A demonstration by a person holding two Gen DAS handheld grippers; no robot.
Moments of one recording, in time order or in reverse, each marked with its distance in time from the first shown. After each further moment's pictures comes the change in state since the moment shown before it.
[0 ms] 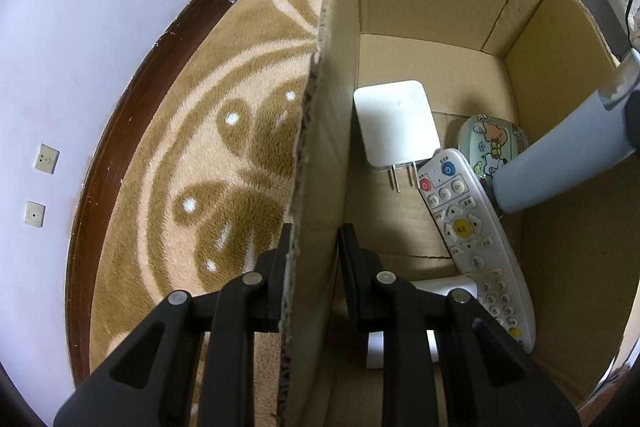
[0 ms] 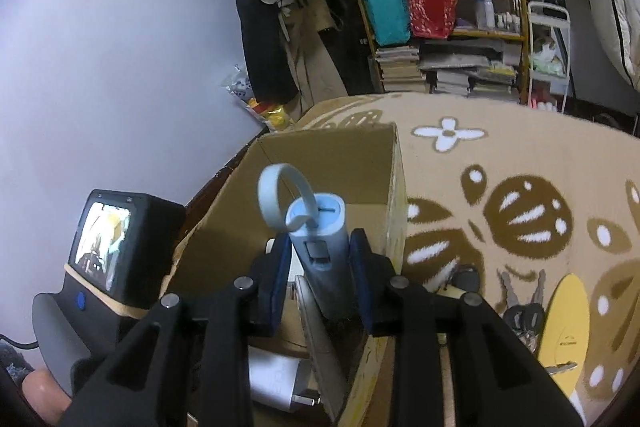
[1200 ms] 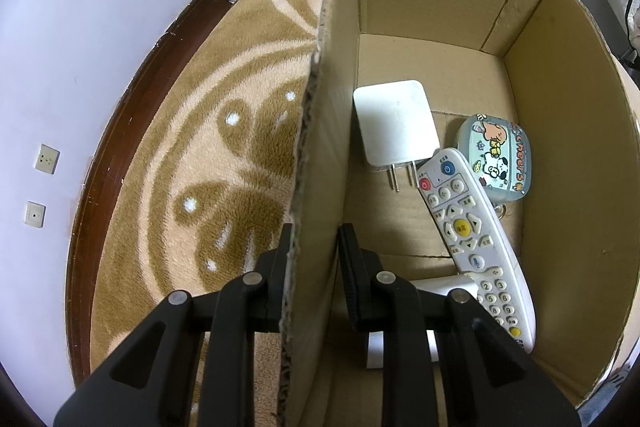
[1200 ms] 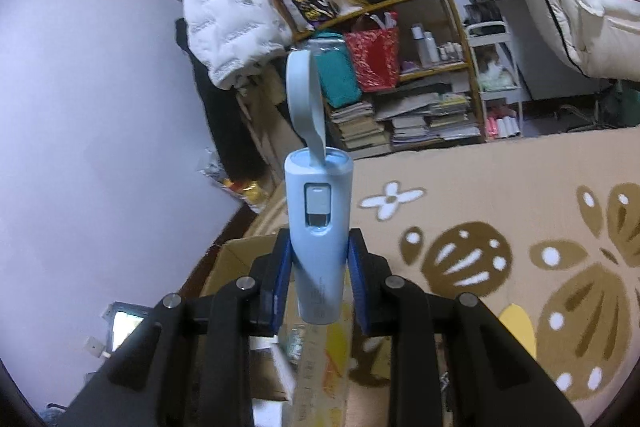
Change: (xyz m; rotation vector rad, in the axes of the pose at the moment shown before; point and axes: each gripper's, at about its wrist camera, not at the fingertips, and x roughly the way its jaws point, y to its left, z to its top) left arm 0.000 -0.003 -0.003 0.003 -0.003 0.003; right arm -0.067 -0.047 0.041 0.184 -0.213 -0.053
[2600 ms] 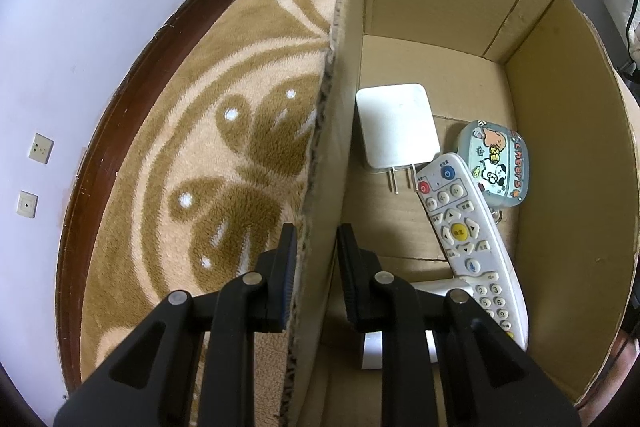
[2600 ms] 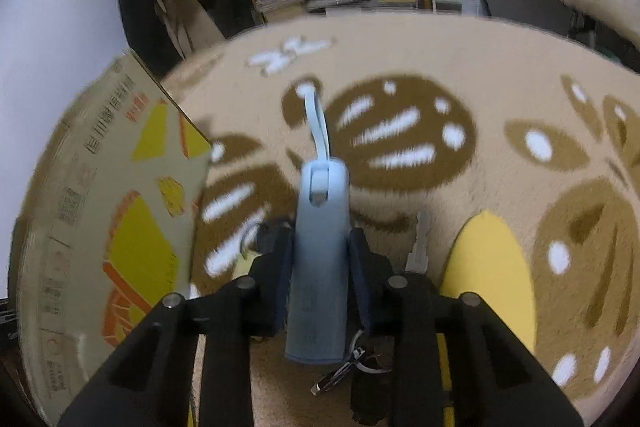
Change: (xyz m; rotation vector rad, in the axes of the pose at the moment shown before) left arm 0.002 0.017 0.004 -0.033 0.008 -0.032; right arm 0.105 -0.096 -0.088 0.016 0.397 -0.253
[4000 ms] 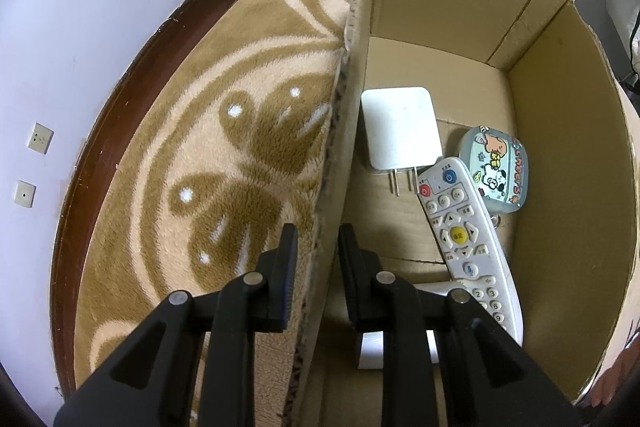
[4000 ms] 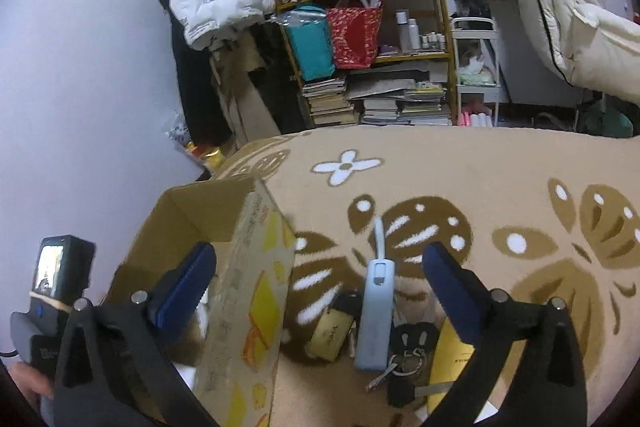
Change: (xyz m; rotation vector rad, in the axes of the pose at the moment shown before) left arm 0.002 0.009 -0.001 -0.034 0.003 -0.009; right arm -0.112 0.036 0.014 -0.081 -0.333 0.084
